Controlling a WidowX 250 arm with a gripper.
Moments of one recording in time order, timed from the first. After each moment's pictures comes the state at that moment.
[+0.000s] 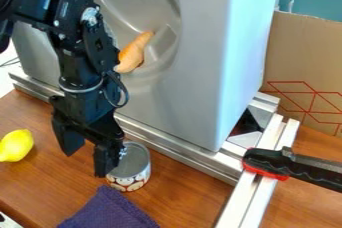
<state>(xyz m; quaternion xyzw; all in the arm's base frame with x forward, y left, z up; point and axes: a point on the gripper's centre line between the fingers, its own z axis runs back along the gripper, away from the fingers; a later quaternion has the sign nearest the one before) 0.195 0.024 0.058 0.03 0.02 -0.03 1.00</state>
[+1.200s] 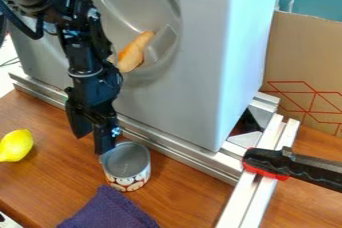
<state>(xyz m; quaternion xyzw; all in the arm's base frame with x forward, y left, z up) 0.246 0.075 0.018 -0.04 0.06 -0.10 0.99</state>
